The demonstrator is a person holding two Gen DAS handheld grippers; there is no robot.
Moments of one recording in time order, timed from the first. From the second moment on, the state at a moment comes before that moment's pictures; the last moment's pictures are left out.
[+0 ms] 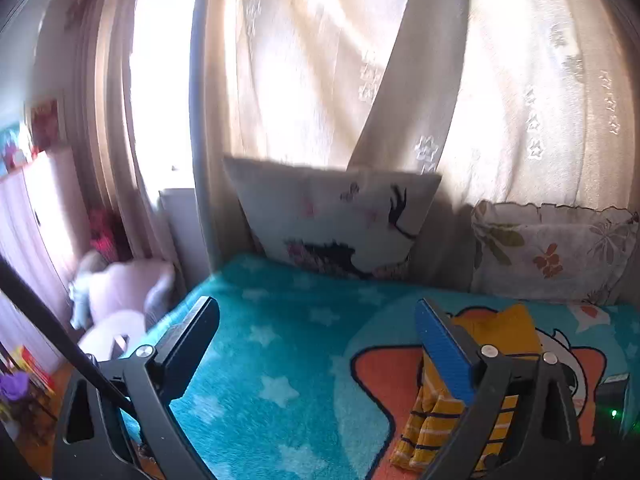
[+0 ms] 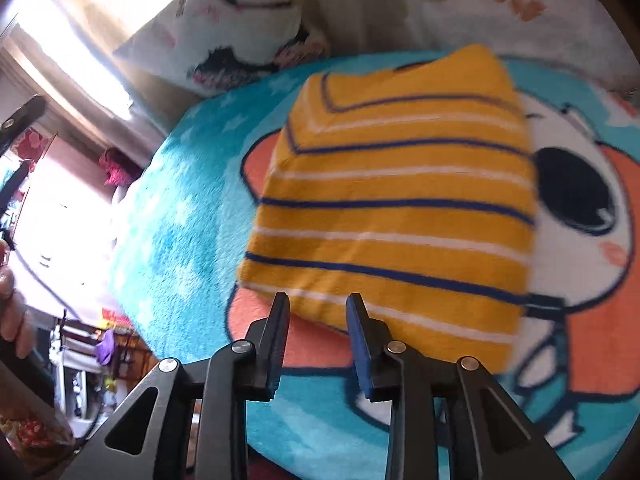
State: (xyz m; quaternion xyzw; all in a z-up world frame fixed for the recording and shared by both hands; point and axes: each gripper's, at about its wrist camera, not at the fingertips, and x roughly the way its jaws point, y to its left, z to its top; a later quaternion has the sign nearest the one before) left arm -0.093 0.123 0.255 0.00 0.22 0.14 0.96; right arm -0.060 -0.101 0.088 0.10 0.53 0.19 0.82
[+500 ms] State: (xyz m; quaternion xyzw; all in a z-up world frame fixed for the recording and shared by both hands) left arm -0.115 0.069 0.258 -0.04 0.30 0.01 0.95; right arm -0.102 -0.159 0.122 0.06 0.47 0.12 0.87
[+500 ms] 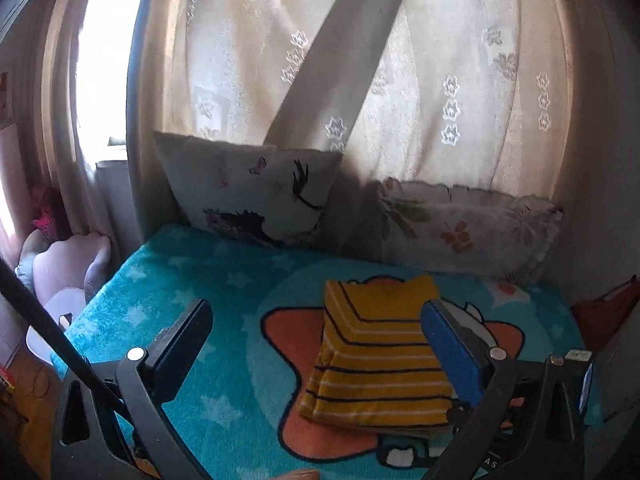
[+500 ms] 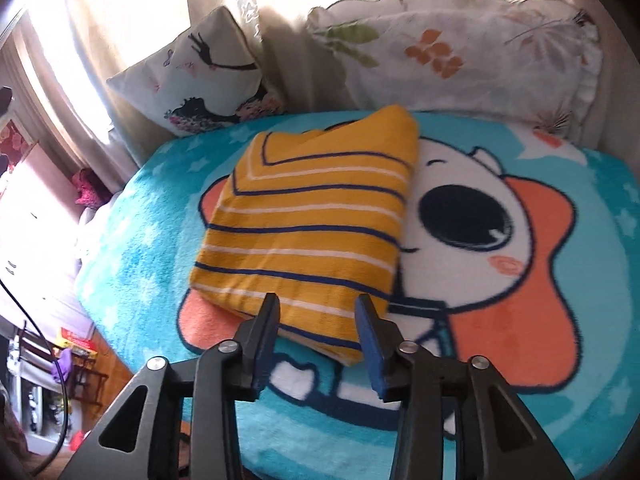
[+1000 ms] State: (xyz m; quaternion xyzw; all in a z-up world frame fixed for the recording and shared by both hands) left arm -0.115 0.045 0.162 0.03 0.44 0.07 0.89; right arm -0.114 -0.162 0.108 0.02 0.48 0.09 0.87
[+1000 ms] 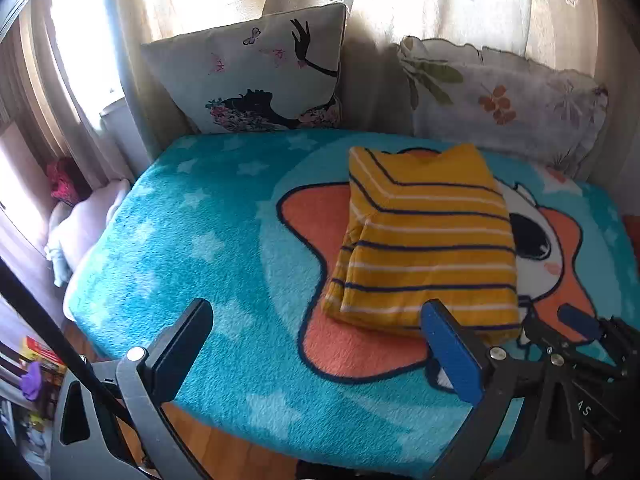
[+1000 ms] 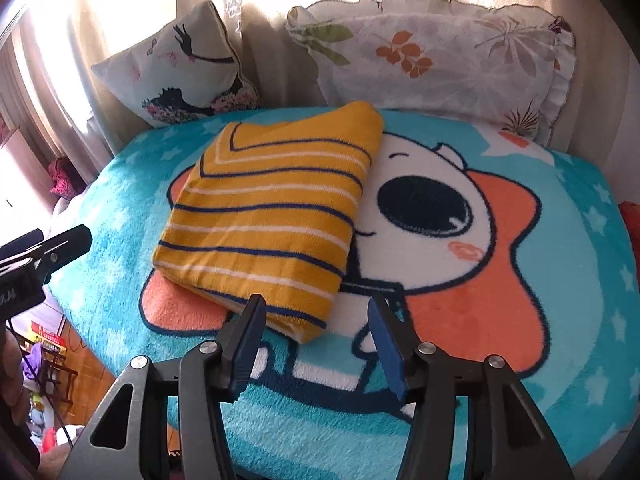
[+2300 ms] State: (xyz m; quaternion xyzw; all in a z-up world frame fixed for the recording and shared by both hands) left arm -0.093 0.037 0.116 0.02 0.53 0.07 0.84; right arm -0.099 -0.158 0.093 -0.02 0.49 0.05 0.87
